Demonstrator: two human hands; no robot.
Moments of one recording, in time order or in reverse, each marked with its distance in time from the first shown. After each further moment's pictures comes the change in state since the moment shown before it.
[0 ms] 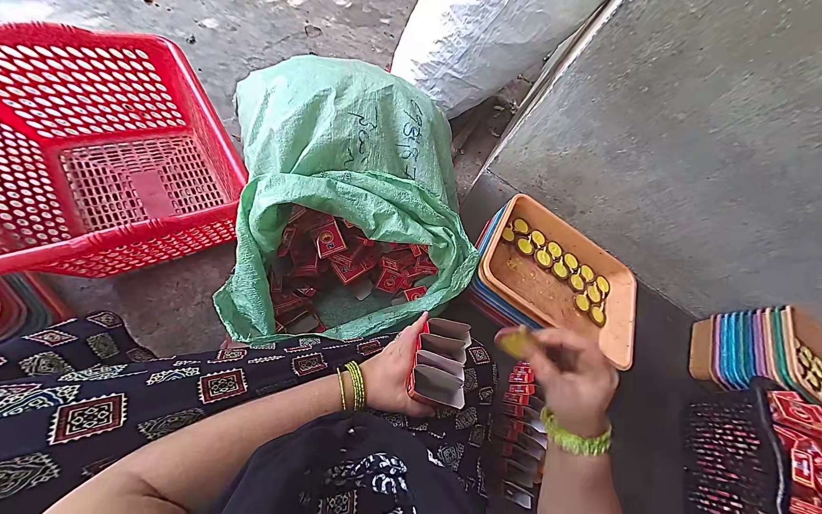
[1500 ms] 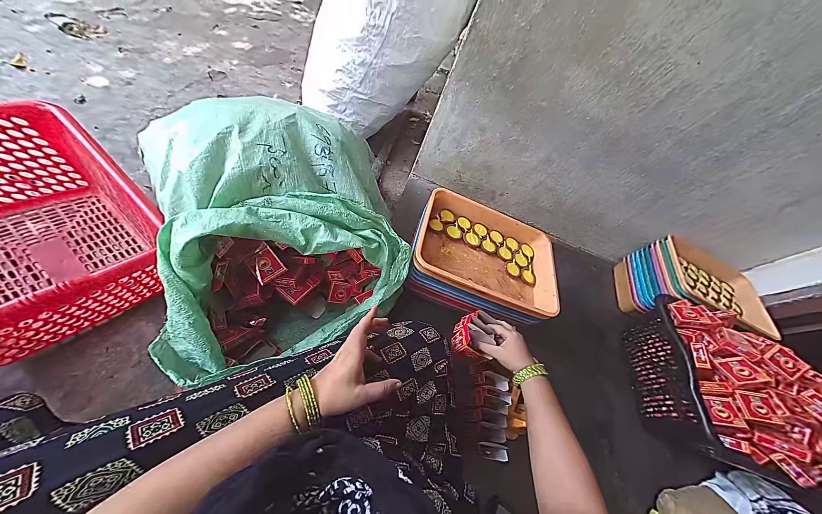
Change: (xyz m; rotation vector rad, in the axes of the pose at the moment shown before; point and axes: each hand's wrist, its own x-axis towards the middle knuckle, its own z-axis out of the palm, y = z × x) left_hand 0.001 0.031 0.005 -0.127 0.049 0.056; right_hand -0.114 0.162 -0.090 -0.460 -0.276 0.659
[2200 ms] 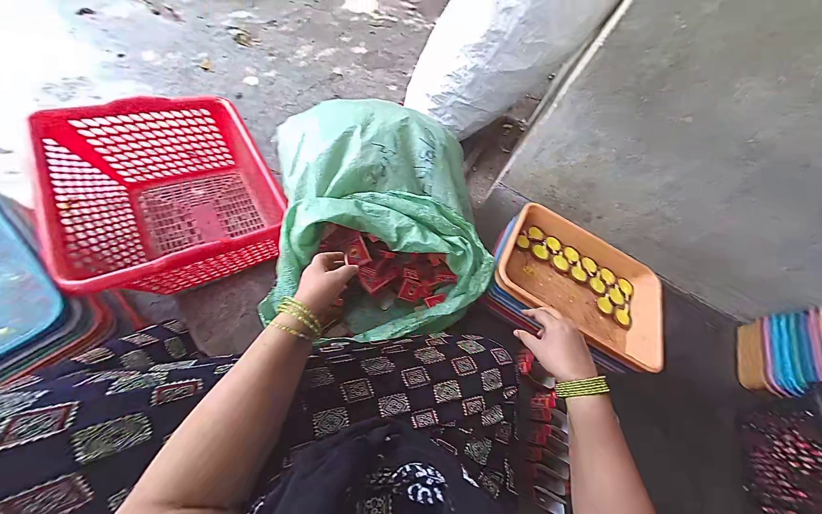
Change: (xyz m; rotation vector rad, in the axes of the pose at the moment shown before) left_hand -0.008 -0.013 -0.177 -0.116 0.715 -0.761; right_hand 0.043 -0.174 0.003 -0.363 -0.064 -0.160
